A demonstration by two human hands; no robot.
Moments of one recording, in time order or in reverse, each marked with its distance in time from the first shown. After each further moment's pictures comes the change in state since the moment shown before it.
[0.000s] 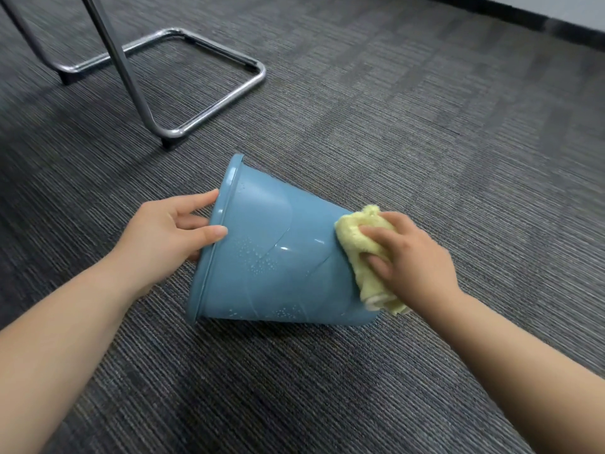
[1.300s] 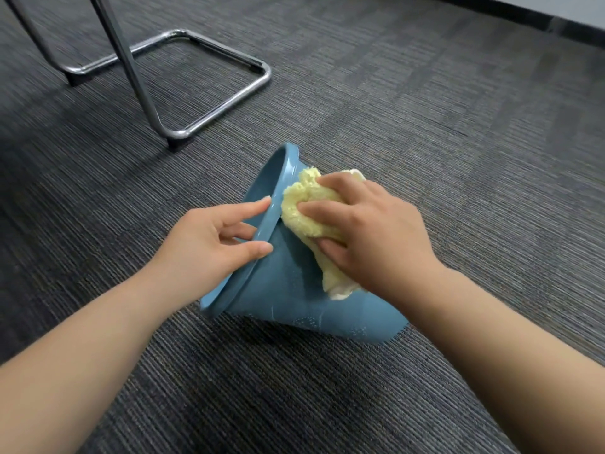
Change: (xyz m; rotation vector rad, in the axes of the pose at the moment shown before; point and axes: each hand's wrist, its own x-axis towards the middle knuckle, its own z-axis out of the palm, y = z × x) left_hand -0.017 0.027 0.022 0.039 -0.127 0.094; right_hand 0.012 -0.086 -0.044 -0.014 0.067 -0.388
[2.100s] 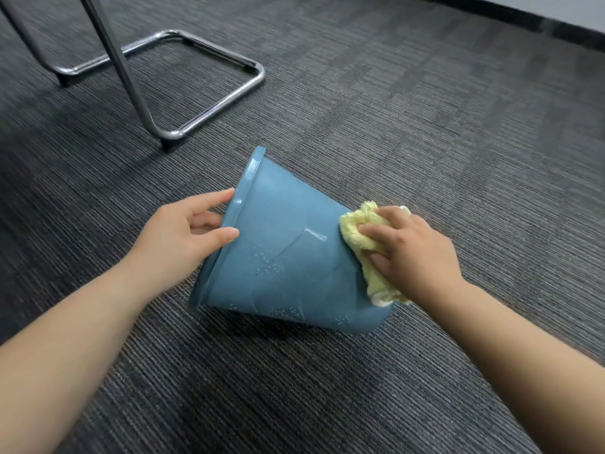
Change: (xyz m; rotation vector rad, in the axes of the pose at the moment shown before) left_hand 0.012 -0.021 -0.016 0.121 0.106 -0.014; right_hand -0.035 0.067 0.032 -0.146 -0.138 0.304
